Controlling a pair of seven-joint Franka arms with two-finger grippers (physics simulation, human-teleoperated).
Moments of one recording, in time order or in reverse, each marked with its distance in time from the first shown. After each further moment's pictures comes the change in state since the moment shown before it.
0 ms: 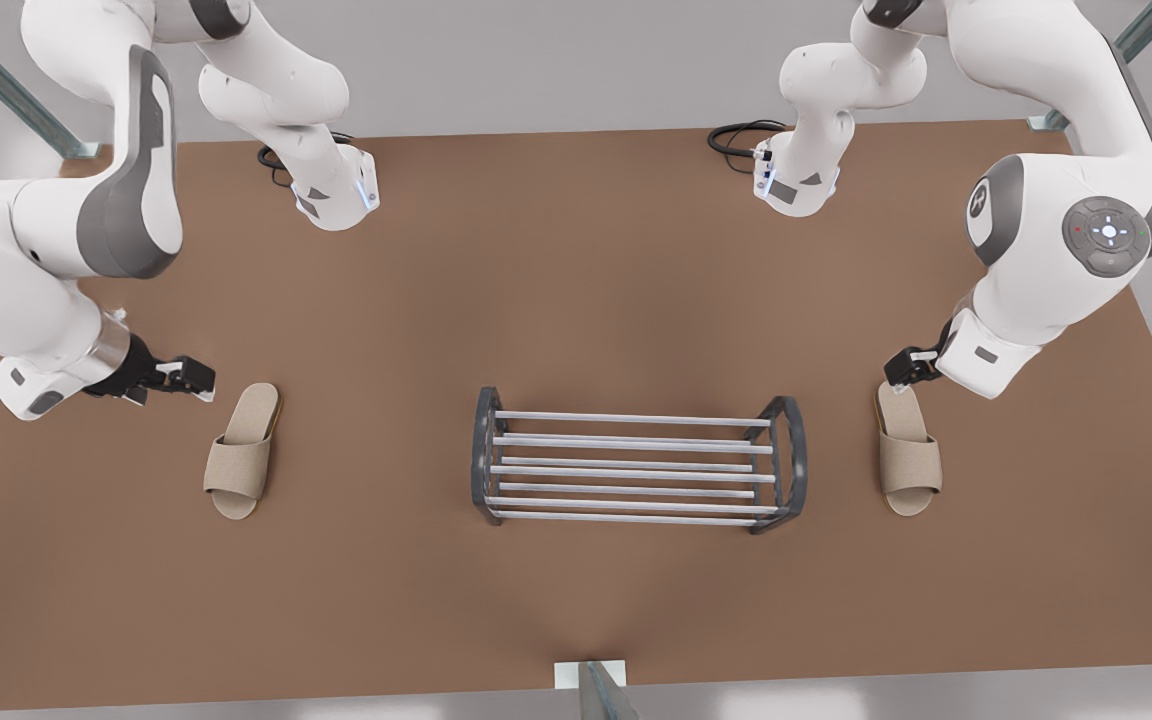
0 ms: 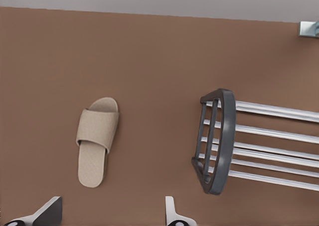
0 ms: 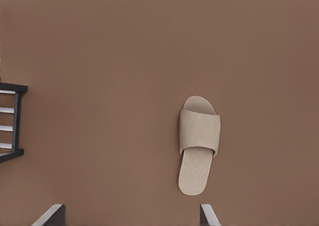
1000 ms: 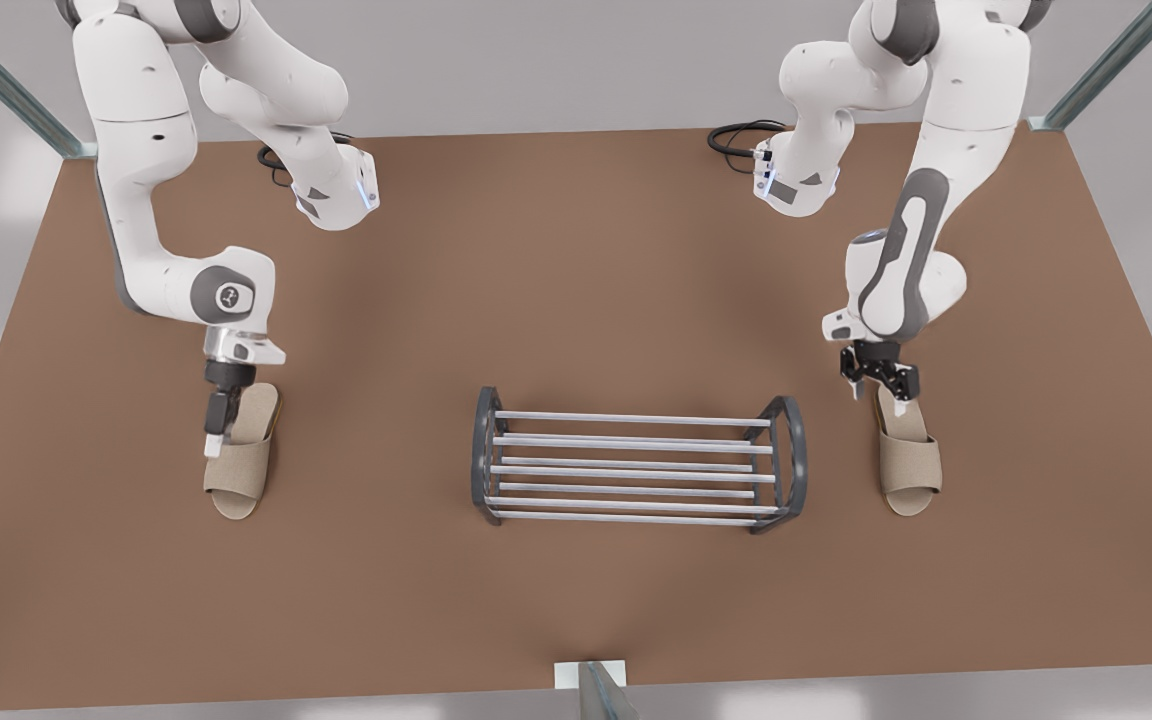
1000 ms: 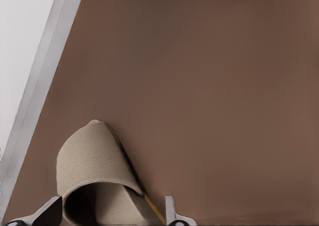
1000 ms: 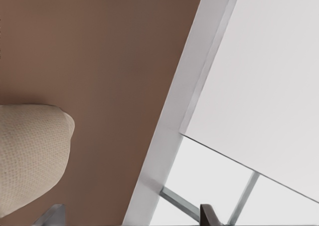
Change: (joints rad) left arm -0.083 0.057 0.311 -0.944 2.540 1.243 -1.272; right arm -0.108 -0.020 0.004 -0.905 -2.912 0.921 1.039
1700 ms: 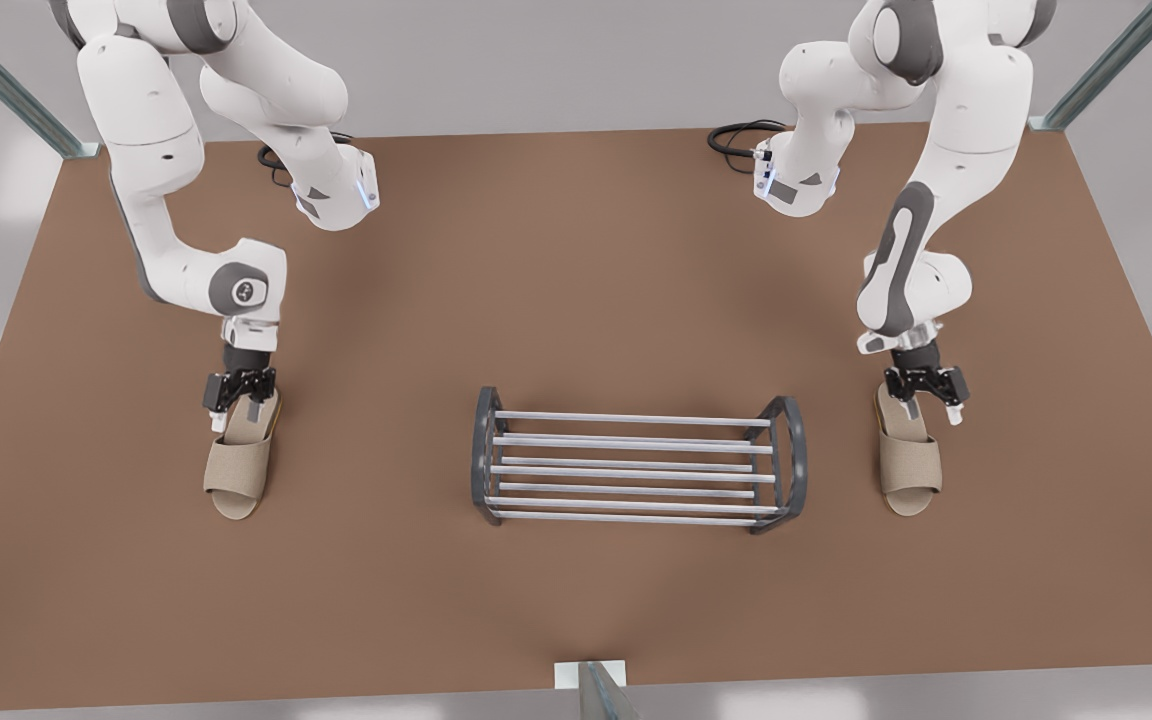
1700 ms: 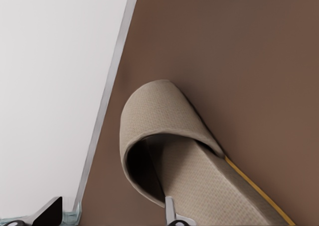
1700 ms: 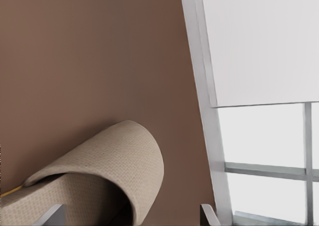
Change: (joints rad) left arm -0.003 0.068 0.080 -0.010 0.273 -0.377 -0.244; right arm -0.022 0.054 -0.007 -0.120 0.000 -0.076 0.500
